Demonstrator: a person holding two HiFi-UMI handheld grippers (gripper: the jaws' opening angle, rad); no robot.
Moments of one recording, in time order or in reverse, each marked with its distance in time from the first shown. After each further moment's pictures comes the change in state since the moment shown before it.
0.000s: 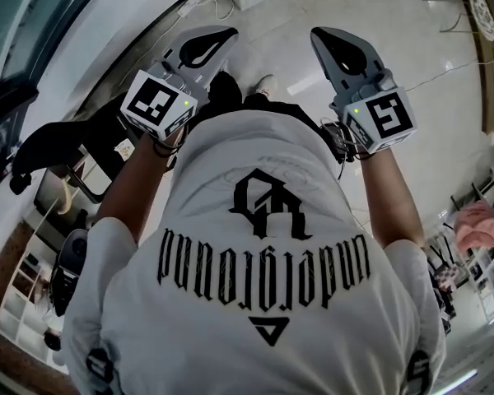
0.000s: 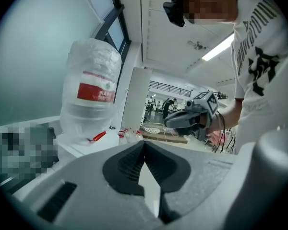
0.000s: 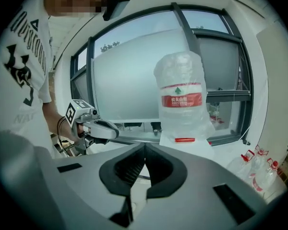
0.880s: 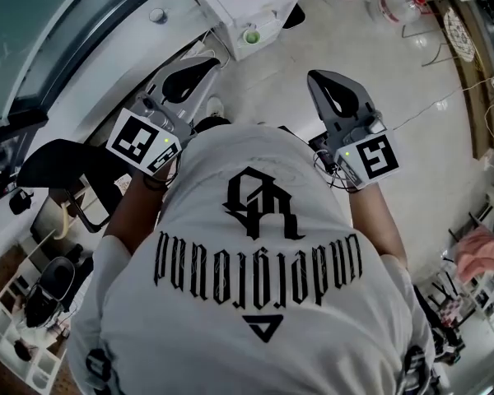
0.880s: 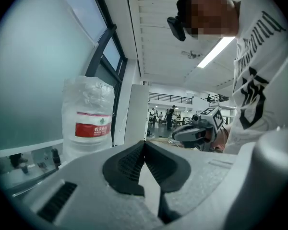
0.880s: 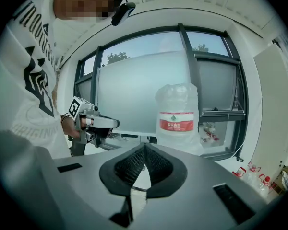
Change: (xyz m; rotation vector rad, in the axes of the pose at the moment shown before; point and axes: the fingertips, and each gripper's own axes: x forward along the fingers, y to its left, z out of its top) left arm -0.031 -0.038 0.101 0.075 -0.161 0.070; right arm -0.081 0.009 0.053 -0.093 -0.145 -0.045
